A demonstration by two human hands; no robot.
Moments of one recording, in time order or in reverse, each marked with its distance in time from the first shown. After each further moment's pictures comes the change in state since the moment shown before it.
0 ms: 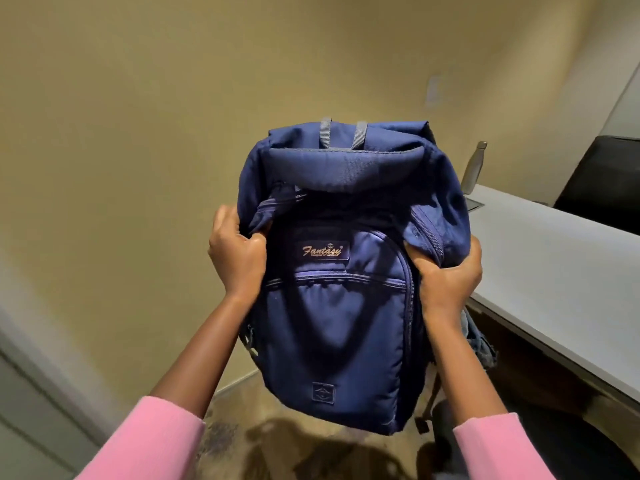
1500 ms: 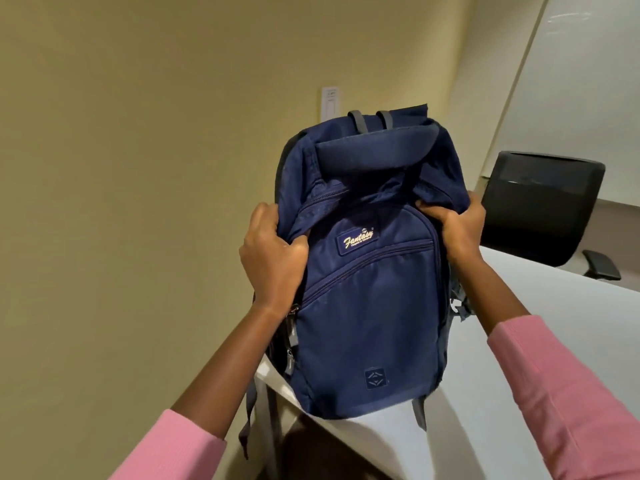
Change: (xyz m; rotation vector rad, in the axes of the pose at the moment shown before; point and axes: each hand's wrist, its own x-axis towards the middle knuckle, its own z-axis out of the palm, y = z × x) left_hand 0.190 0.004 0.647 -0.349 -0.332 0.131; right_hand 0.613 0.281 0.130 -0.179 0.100 0.027
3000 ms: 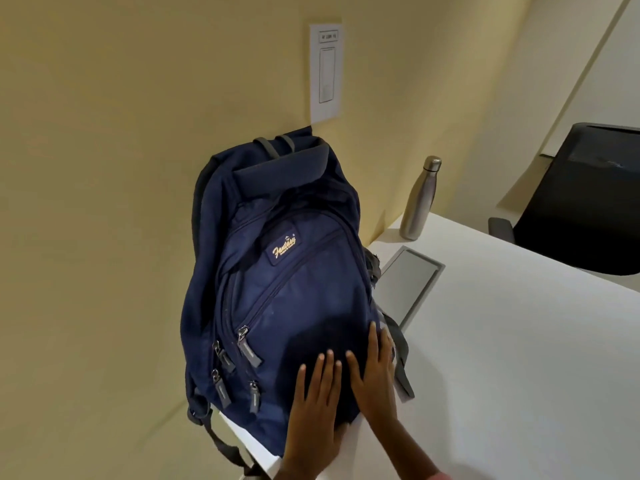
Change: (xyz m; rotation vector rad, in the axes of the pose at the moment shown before) left_hand -0.157 -0.149 0.139 0.889 -1.037 0.087; right_hand -0.077 0.257 0.046 -0.579 -0.491 0.205
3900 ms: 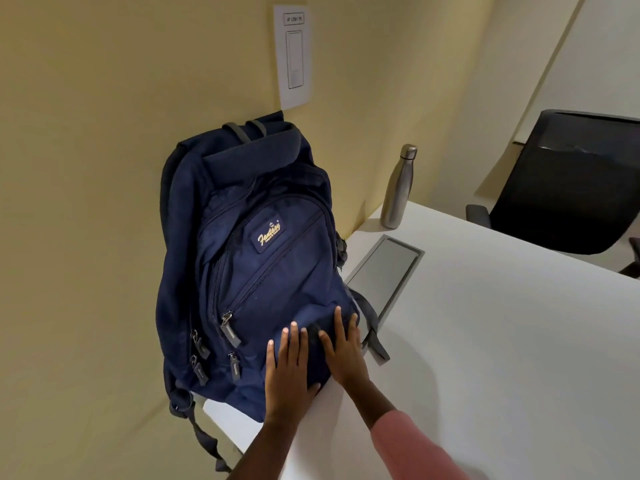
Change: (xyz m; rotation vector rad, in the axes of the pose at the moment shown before) left_hand 0.033 -0.016 0.010 0.067 -0.058 -0.085; right_hand 0.023 0.003 0.014 -0.124 -0.286 0.126
